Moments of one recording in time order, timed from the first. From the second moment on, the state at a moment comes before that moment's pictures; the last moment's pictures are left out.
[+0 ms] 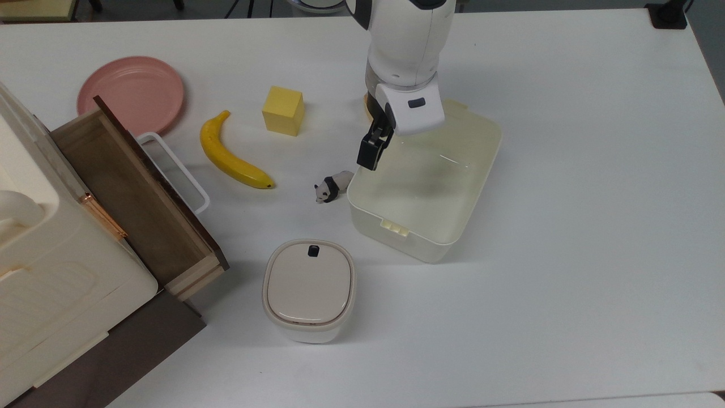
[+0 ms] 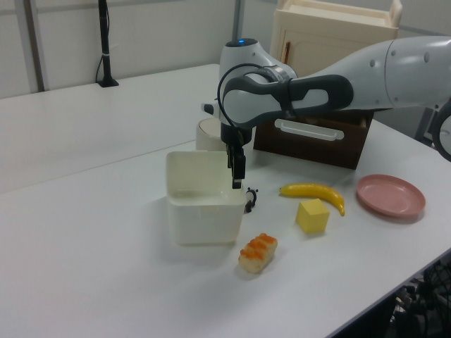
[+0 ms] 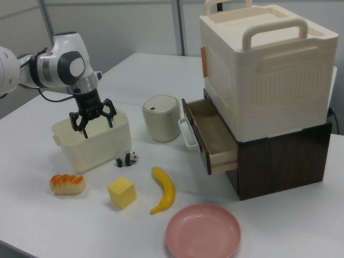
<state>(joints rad) 0.07 0.31 0.19 -1.68 -0.14 1.96 -0.80</state>
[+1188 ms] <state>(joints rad) 0.02 0.27 0.18 -1.74 -0.28 1.94 -0.80</state>
